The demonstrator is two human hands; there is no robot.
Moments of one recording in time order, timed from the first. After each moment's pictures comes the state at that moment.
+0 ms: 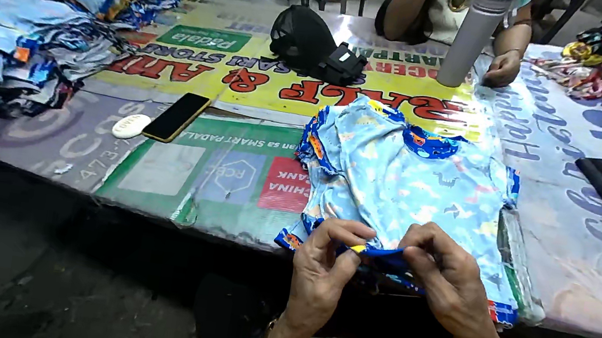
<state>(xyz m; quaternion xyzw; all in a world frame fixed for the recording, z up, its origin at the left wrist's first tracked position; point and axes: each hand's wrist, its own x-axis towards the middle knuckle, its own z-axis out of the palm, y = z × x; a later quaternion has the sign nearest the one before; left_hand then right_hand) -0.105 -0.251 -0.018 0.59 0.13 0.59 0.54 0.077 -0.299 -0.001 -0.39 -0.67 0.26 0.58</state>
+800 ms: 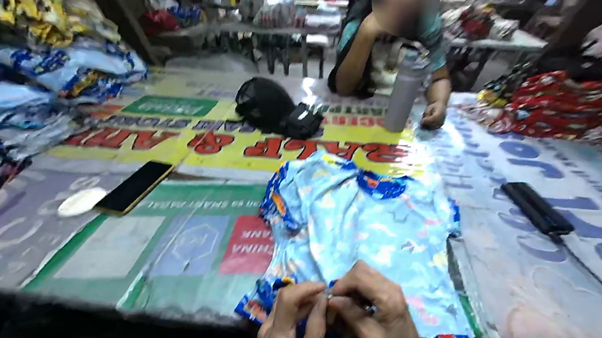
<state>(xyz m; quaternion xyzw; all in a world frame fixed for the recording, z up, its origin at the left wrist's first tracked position) -0.098 -0.265 -0.004 0.72 0.27 0.57 0.29 0.057 -0.288 0.001 -0.41 -0.66 0.20 0.60</state>
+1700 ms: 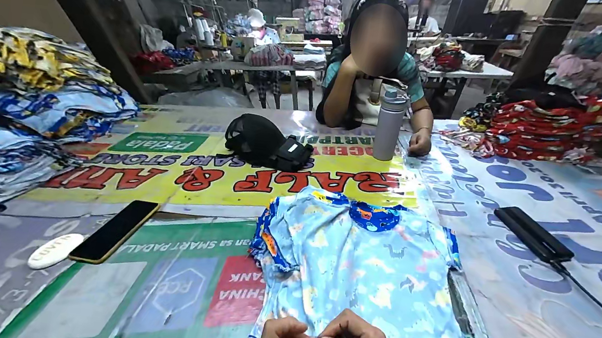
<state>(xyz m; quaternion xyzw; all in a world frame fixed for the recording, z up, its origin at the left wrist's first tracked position) -0.101 -0.251 -0.011 0.65 0.33 0.53 0.43 0.037 -0.278 -0.028 -0.41 -0.51 0.38 0.66</state>
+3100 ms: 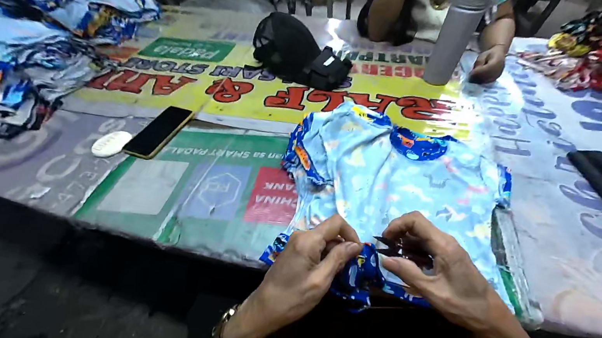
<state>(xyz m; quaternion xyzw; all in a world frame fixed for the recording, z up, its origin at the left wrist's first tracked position) -0.124 -0.222 0.019 0.77 0.24 0.34 0.49 0.101 -0.291 0.007 -0.47 -0.68 0.30 0.47</state>
